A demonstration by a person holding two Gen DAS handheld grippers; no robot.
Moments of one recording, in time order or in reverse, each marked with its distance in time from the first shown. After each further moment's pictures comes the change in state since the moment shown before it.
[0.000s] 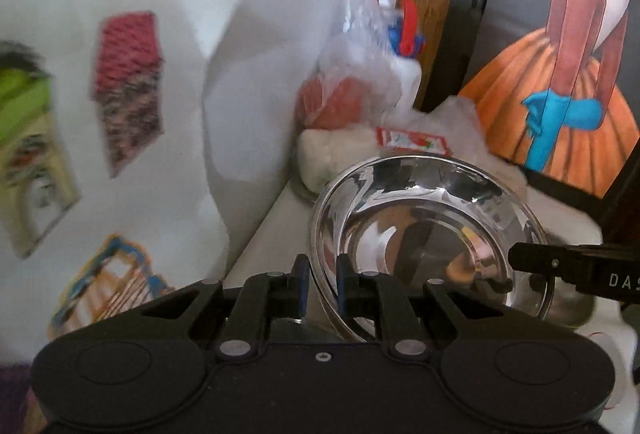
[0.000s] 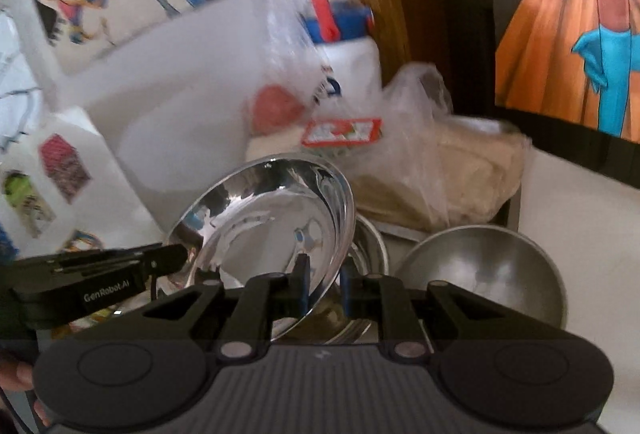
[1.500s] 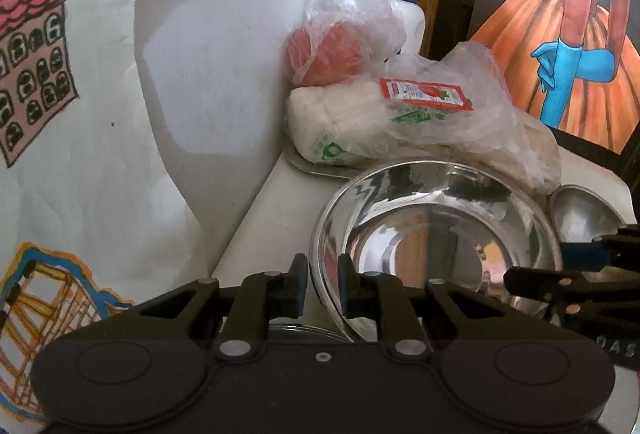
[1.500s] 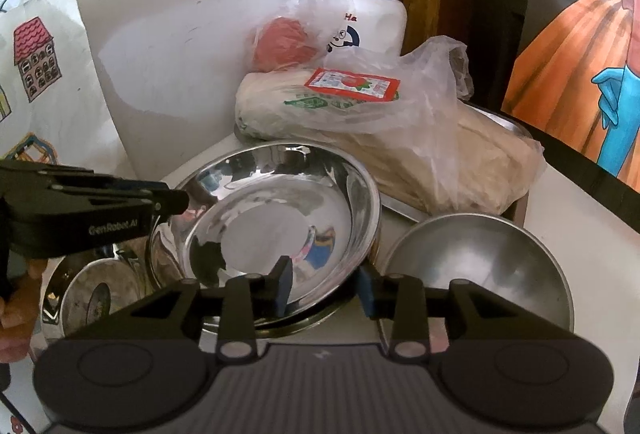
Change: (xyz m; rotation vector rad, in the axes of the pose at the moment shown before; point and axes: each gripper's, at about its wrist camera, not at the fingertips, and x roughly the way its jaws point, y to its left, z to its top) left arm 0.039 -0.003 -0.008 0.072 0.072 0.021; right arm 0.025 0.022 -0.005 -0.218 0.071 -0.100
